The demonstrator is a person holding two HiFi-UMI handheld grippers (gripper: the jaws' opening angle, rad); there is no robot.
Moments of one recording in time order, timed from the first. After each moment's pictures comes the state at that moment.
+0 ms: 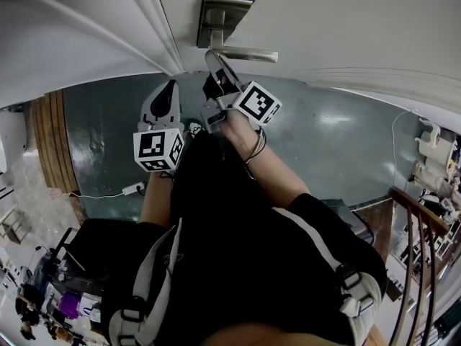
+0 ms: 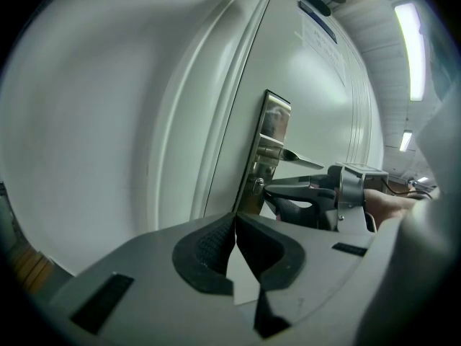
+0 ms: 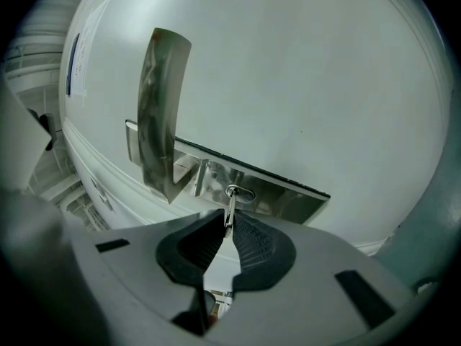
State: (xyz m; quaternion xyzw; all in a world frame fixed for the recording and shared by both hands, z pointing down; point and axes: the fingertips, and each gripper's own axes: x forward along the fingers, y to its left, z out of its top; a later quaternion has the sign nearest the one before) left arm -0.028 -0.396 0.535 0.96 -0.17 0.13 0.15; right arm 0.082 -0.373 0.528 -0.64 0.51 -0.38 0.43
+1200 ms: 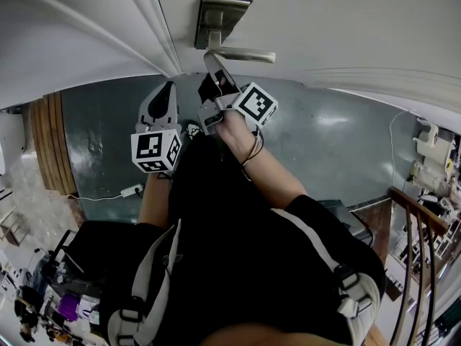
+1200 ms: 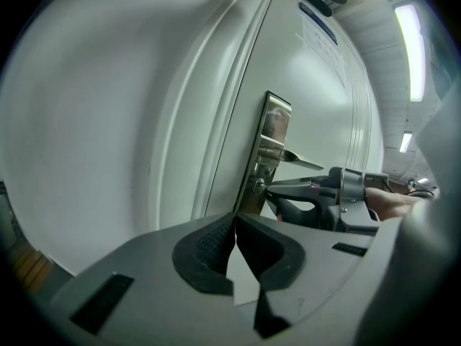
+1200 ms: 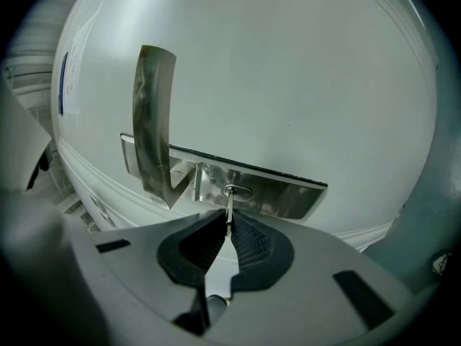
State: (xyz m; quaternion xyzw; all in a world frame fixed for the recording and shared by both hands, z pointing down) left arm -0.029 -0.397 0.535 0.96 -0.17 0.13 0.15; right arm 0.085 -0.368 0.533 -0.64 0.48 -0.40 0.46
